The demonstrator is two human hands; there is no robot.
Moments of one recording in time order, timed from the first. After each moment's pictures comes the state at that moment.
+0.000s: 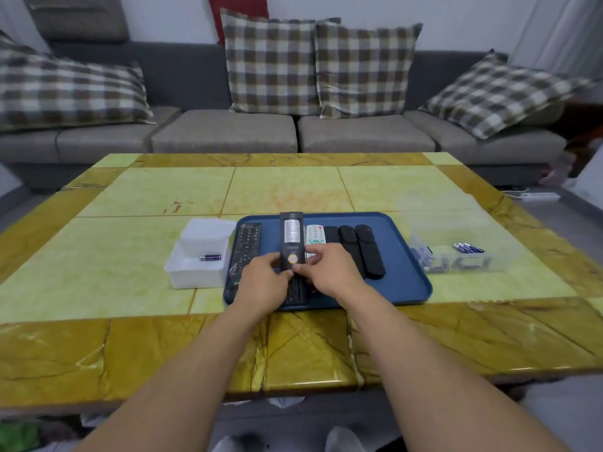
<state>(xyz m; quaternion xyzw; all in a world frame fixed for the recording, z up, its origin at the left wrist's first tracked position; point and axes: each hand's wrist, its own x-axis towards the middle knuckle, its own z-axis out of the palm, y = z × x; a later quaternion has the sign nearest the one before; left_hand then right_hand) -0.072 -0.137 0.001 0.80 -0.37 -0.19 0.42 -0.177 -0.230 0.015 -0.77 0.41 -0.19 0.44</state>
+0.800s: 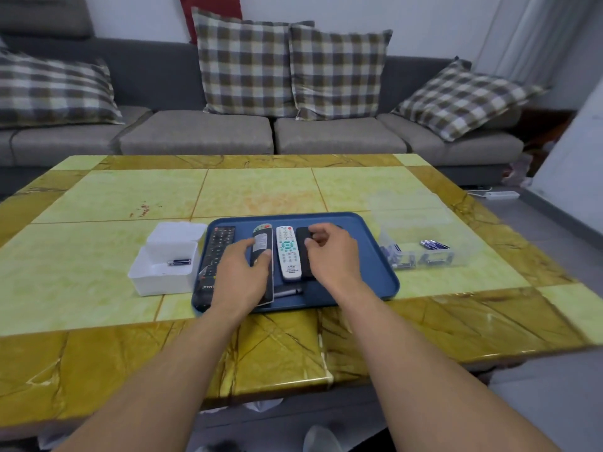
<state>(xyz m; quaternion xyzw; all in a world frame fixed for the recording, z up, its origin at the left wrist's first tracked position) -0.088 -0.145 0.009 0.80 -0.34 -0.12 0.47 -0.207 -0.251 0.026 -0.74 0.48 -0.34 0.33</state>
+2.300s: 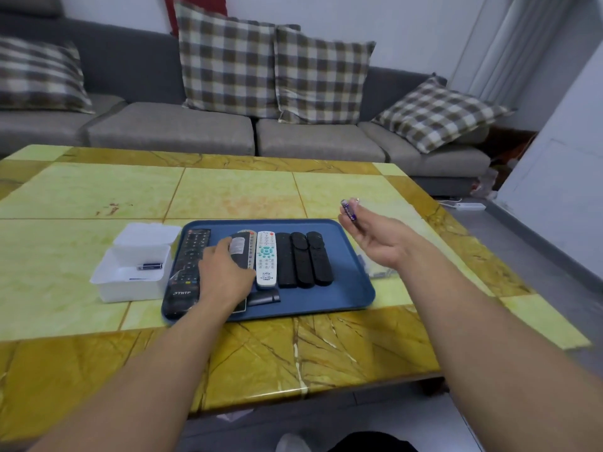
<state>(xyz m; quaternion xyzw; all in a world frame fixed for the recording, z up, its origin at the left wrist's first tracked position) -0.077 -0.182 -0.006 0.84 -0.32 -0.15 0.40 -0.282 -0.335 0.085 -0.37 0.35 -0.35 0.79</state>
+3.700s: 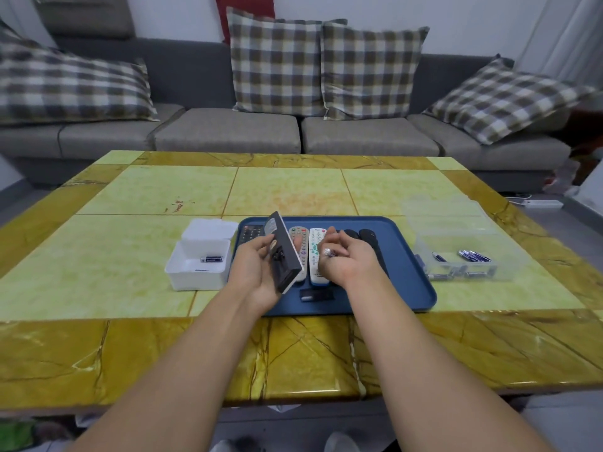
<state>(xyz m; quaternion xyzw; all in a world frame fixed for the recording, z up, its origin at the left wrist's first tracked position) -0.077 -0.134 0.051 0.35 0.01 -0.55 0.76 -0.174 -0.254 0.043 0.14 0.24 -0.28 0.92</state>
